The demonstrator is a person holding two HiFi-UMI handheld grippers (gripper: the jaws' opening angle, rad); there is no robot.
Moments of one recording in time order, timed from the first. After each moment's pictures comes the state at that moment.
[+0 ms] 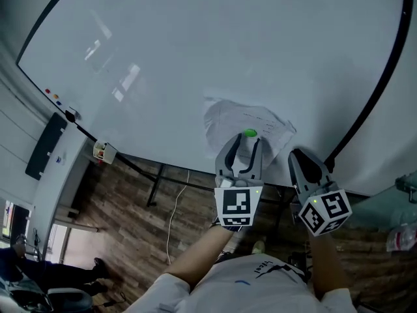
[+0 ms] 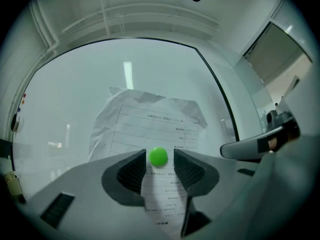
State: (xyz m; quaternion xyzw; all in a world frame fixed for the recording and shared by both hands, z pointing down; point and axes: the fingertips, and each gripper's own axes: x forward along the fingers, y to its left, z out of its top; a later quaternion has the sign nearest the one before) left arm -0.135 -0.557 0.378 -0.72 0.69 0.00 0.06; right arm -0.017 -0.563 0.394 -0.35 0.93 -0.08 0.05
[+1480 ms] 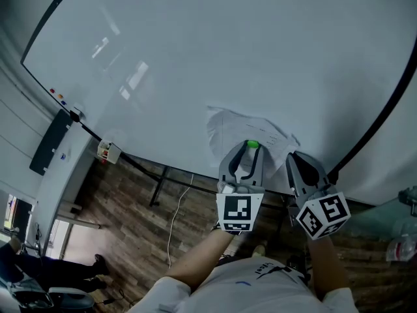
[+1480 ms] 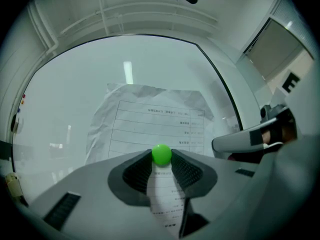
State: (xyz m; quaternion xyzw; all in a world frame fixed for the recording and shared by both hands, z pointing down) left arm -0.145 -0.570 0.384 -0.72 0.69 -0.01 0.07; right arm -0.045 -0.579 0.383 -0.32 0.94 -0.09 0.06
